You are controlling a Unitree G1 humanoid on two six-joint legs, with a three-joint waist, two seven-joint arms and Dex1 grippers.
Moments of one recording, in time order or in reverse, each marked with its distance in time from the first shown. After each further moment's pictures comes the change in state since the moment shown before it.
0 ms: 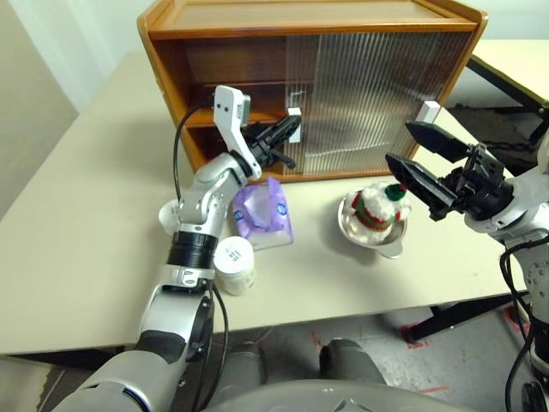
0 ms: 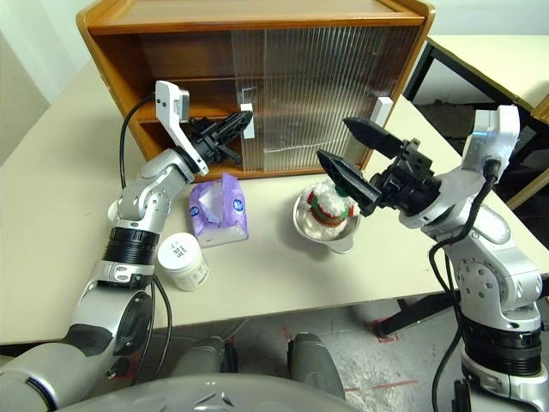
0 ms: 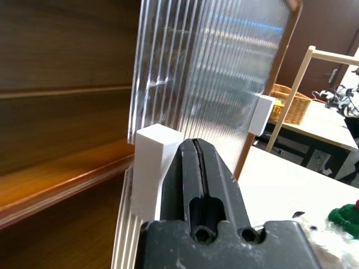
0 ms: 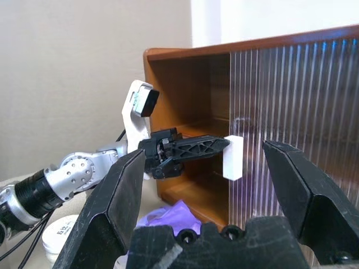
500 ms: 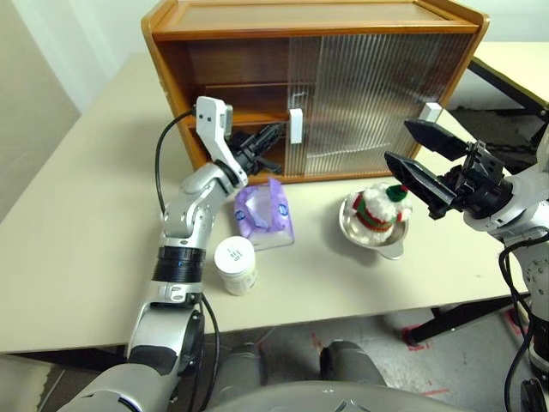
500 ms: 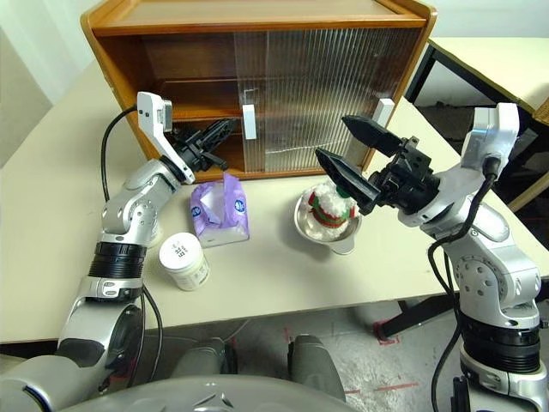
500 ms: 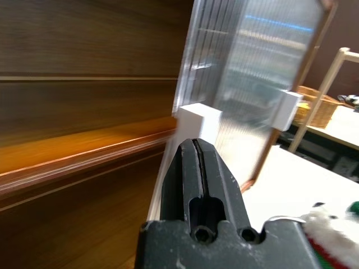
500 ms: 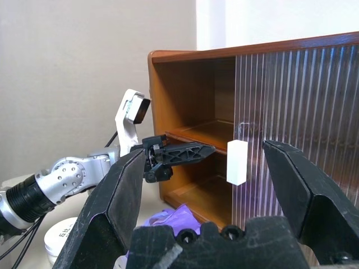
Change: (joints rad) left arm 0.071 0.039 0.029 -0.052 0.002 0.017 0.067; right arm -0.009 0.000 0.003 0.005 -0.001 0.000 0.002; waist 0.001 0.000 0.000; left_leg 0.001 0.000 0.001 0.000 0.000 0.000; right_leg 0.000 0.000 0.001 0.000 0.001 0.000
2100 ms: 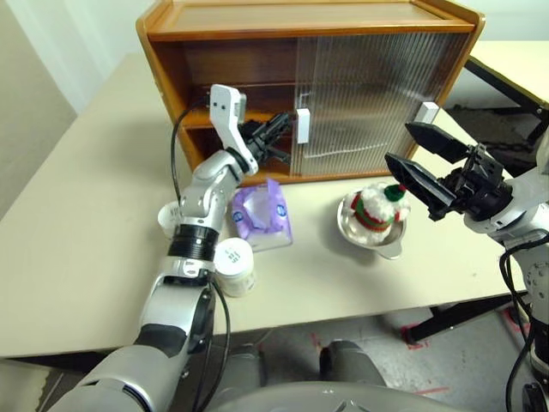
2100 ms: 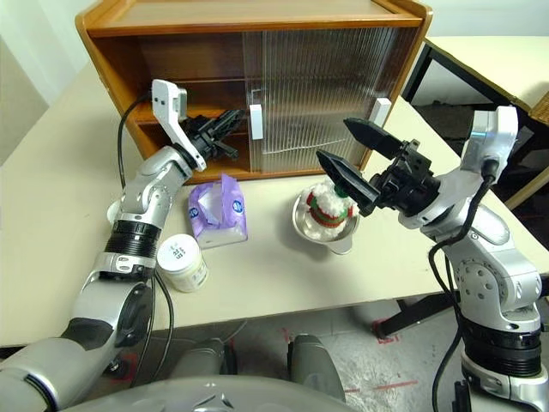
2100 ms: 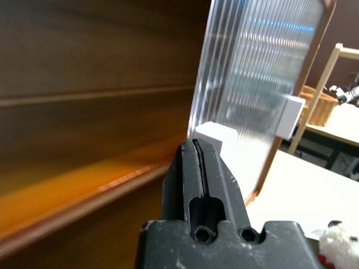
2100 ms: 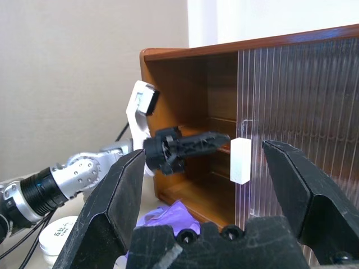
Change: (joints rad) left arm -0.126 -0.036 0.012 0.163 0.050 -0.102 -0.050; right arm 0.013 0.000 0.000 -0.005 0.000 0.000 -0.015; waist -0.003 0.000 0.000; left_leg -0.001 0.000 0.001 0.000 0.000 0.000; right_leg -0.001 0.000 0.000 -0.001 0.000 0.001
